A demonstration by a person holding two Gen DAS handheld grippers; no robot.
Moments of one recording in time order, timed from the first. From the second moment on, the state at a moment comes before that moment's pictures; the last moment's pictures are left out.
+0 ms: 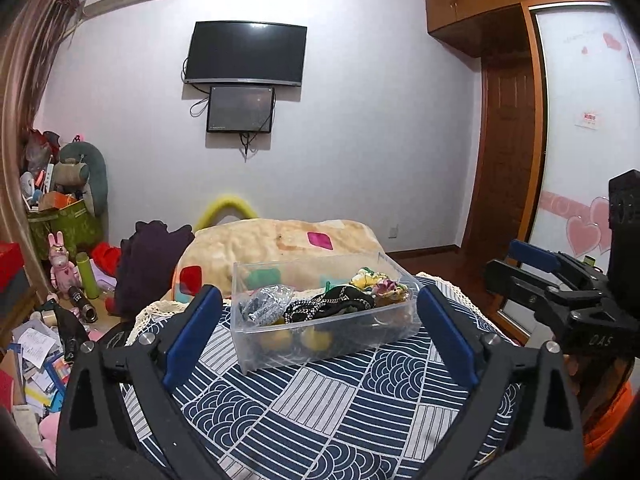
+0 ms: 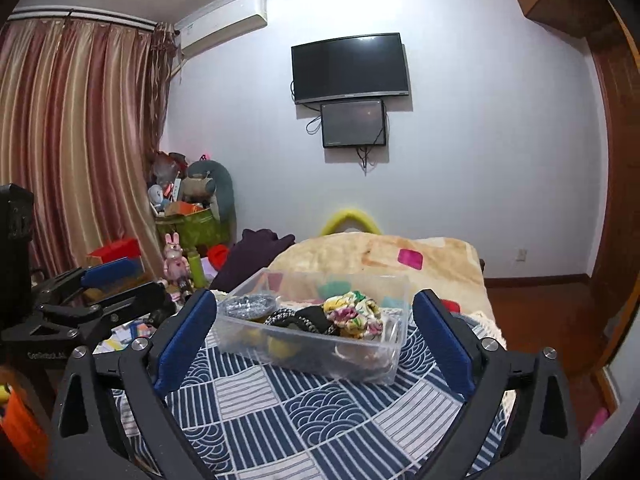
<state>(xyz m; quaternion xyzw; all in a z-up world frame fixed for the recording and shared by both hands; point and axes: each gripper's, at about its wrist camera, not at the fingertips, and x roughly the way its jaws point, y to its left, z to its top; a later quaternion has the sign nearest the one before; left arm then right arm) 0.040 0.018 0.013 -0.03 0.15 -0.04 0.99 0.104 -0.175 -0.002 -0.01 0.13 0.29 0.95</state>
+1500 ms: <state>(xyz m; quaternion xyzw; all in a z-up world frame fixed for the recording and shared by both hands) 0.025 0.014 0.002 -0.04 0.14 -0.03 0.99 0.089 -0.178 -0.010 0.00 0.13 0.28 0.95</state>
